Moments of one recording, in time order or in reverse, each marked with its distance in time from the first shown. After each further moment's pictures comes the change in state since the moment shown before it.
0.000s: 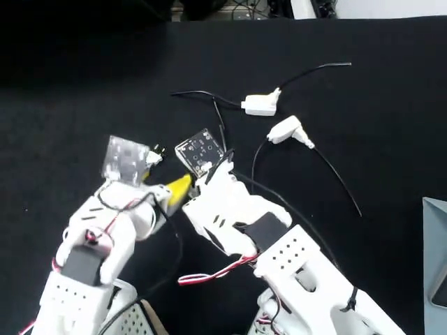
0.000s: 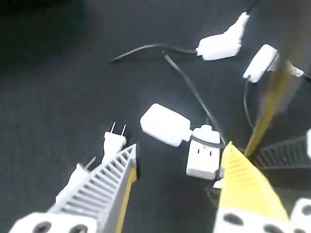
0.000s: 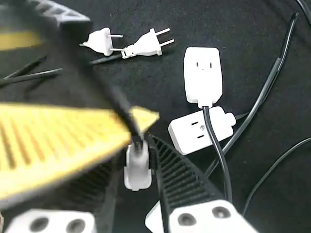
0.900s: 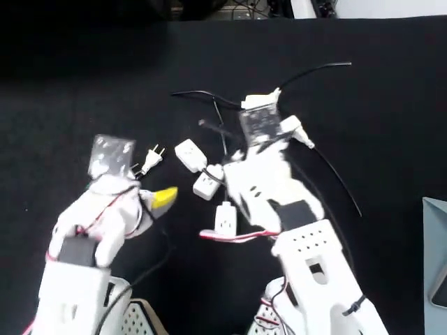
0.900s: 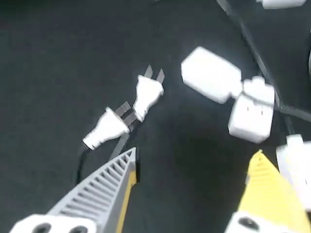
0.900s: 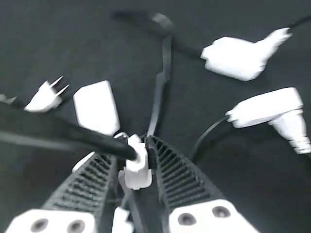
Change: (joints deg) left arm -9.3 15.7 -4.5 8.0 -1.7; right arm 23.4 0.0 2.7 -12.6 0.0
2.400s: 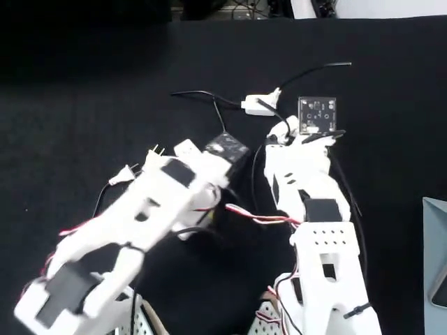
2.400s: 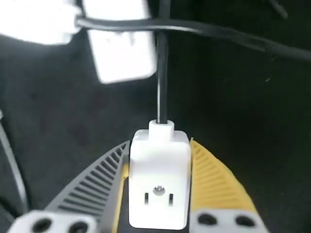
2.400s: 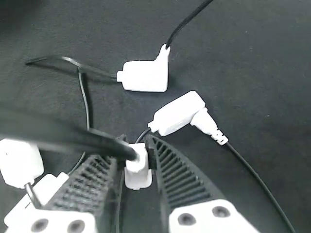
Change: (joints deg) left arm 21.7 51.5 -27.5 8.2 -5.6; right arm 13.6 0.0 0.5 -3.9 0.0
